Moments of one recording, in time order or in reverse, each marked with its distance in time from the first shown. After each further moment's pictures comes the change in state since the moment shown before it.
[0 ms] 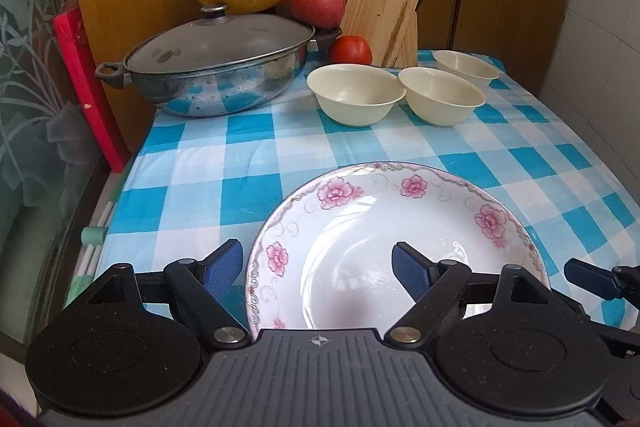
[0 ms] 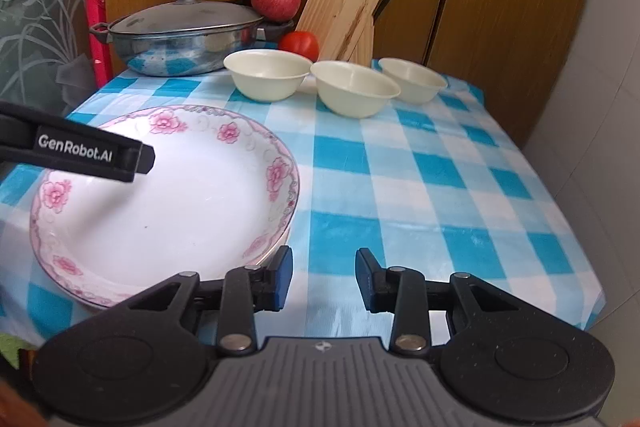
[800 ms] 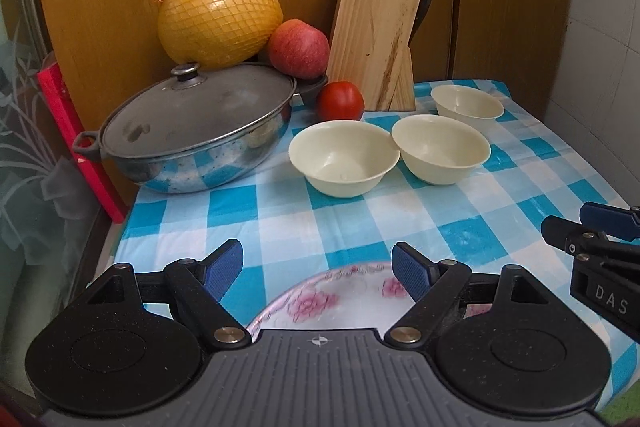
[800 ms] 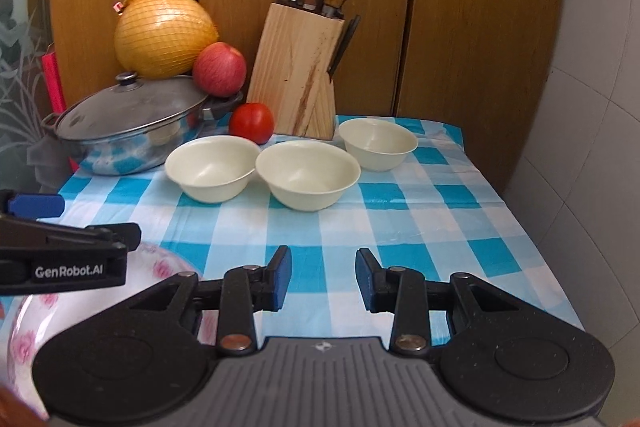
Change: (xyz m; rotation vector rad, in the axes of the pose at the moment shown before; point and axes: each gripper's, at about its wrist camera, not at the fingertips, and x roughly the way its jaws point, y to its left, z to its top) left arm 0.030 -0.025 0.062 0.068 -0.066 0.037; right arm 0.033 -0.054 0.082 0.146 -0.086 0.000
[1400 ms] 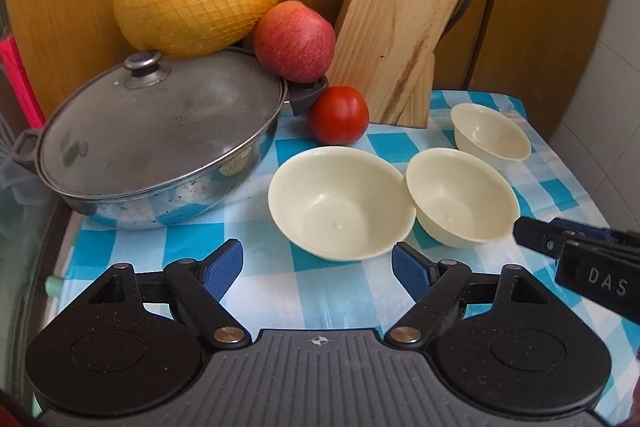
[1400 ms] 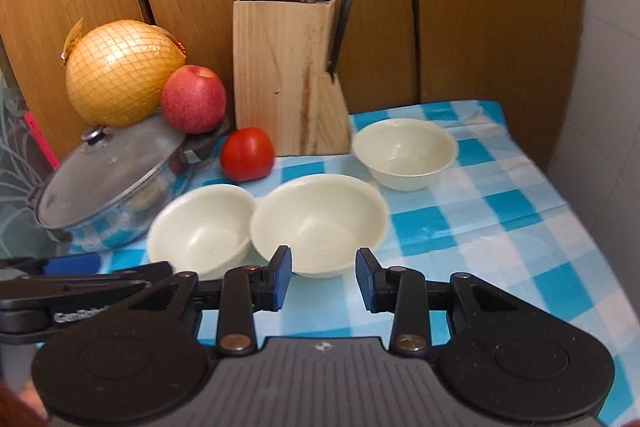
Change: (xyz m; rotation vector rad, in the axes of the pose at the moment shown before) left arm 0.078 0.018 0.059 -0.110 0.104 -0.078; right arm 0.087 -0.018 0.065 0.181 0.091 0.150
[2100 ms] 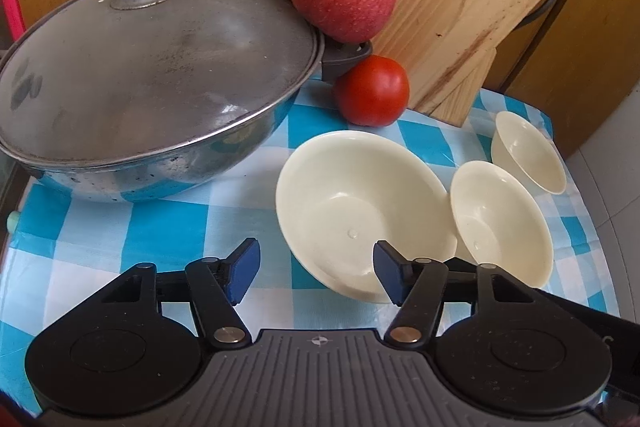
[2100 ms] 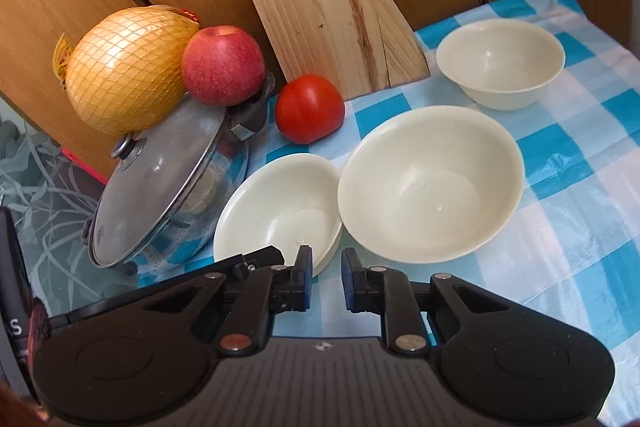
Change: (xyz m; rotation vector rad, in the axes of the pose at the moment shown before) left arm 0.058 0.027 0.021 -0.184 0.136 -0.046; right arm 0.072 0.016 0.011 0.241 0.201 0.239
